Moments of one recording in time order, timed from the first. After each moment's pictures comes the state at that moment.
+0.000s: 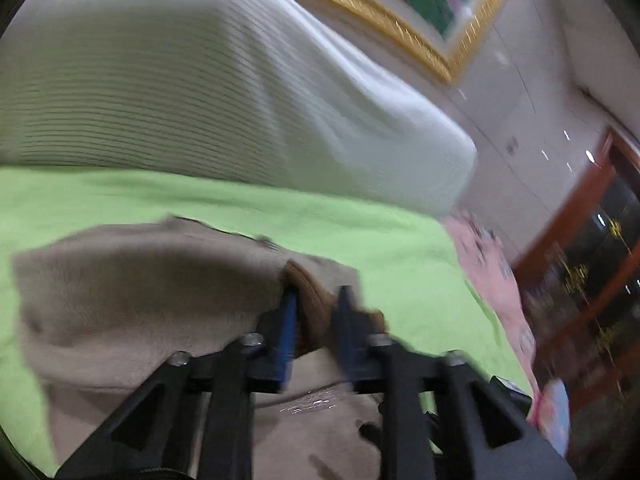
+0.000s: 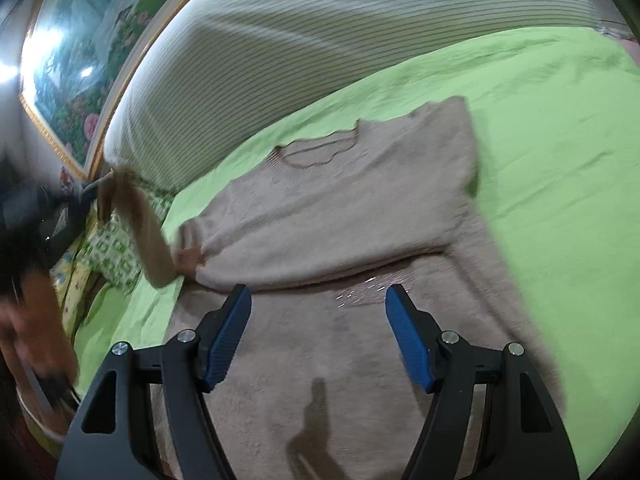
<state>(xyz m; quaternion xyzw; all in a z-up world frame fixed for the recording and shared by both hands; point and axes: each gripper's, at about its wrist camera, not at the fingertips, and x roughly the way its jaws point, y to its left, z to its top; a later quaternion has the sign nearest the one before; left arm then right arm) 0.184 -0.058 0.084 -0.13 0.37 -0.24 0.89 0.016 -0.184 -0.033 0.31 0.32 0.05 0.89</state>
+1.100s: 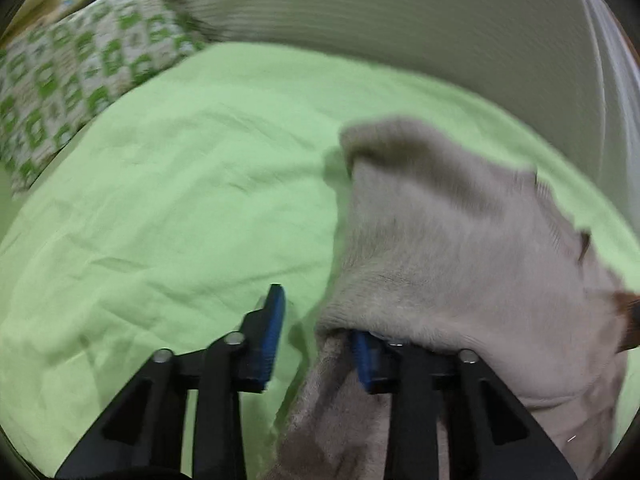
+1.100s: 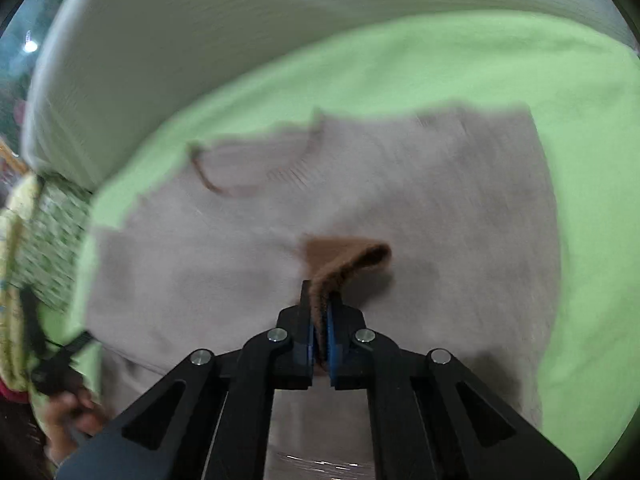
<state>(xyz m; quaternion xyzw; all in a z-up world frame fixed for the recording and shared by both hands) 0.215 0.175 -0.064 -0.14 0.43 0.13 0.88 0.175 -0.193 -0.028 0.27 0.36 0.03 0.89</state>
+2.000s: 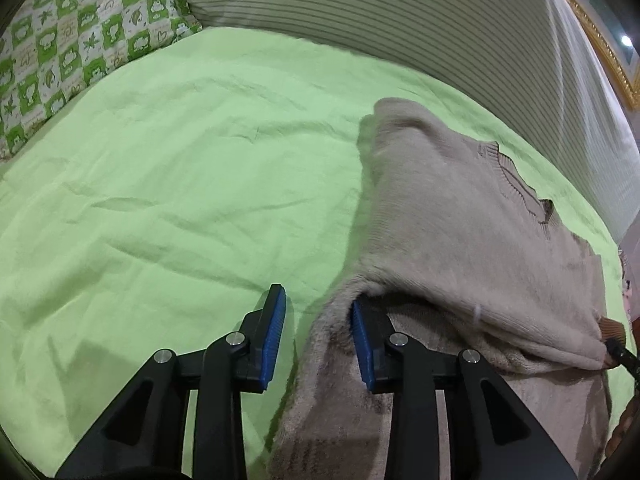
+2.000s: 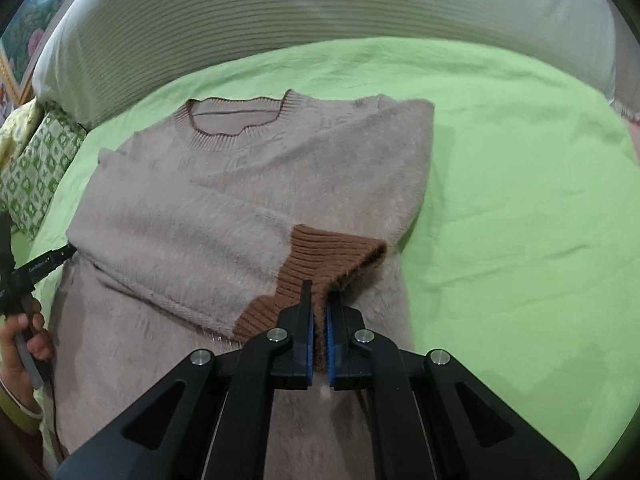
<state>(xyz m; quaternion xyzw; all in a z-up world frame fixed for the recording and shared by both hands) 0.166 0.186 -0.091 -0.15 0.43 0.05 0.89 0.089 -0.214 -0.052 0.15 0.43 -0.02 0.89</state>
